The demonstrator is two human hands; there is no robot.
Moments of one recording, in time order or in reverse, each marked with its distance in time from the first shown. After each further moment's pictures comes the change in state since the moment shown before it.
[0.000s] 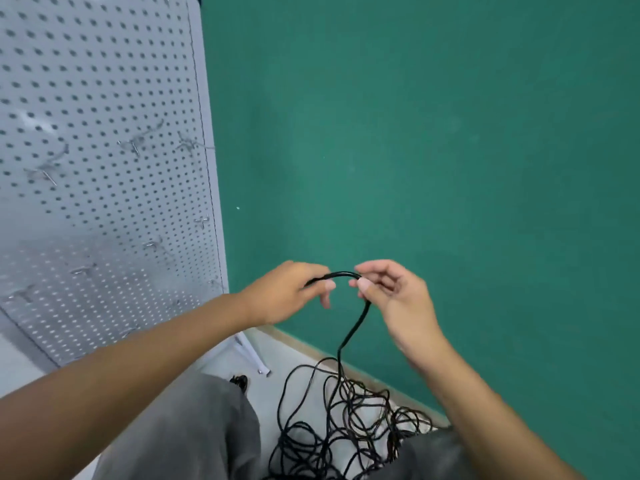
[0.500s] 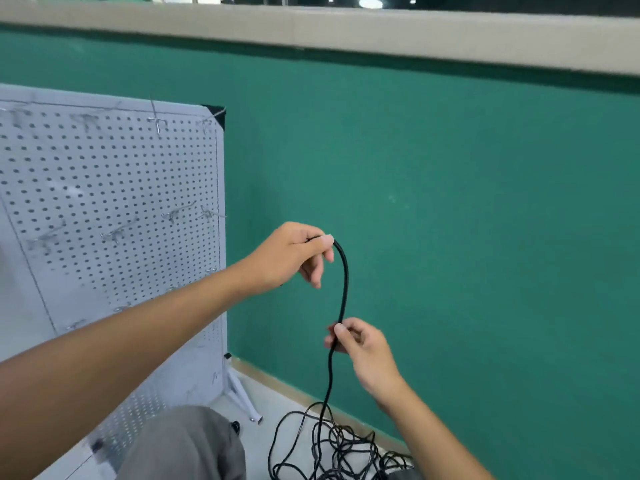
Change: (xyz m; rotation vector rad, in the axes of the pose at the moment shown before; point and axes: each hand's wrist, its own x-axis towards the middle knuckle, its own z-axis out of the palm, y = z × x) left_hand -0.043 0.170 -0.087 -0.416 0.185 0.082; right_hand -0.072 -0.033 -0.003 -0.019 0.002 0.090
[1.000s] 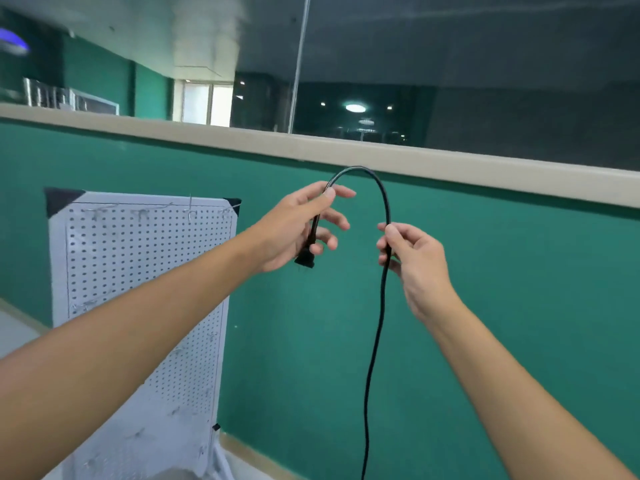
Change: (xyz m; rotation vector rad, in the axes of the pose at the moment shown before) left_hand -0.027 0.180 -0.037 -0.341 0.056 0.196; right_hand -0.022 -0.271 -0.035 0.117 0.201 -0.468
